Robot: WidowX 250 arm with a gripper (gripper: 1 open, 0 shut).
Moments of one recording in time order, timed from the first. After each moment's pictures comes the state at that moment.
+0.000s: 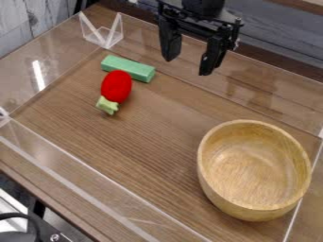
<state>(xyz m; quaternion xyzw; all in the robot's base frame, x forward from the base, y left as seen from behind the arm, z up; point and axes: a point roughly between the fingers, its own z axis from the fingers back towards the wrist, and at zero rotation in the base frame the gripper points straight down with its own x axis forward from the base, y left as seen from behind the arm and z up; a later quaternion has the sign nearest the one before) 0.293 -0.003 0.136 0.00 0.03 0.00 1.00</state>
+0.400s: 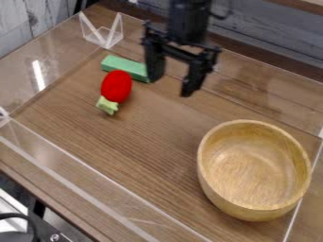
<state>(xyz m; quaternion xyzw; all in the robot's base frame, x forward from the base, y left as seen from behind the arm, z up) 0.278 0.020 0.105 0.00 0.07 0.00 1.00</state>
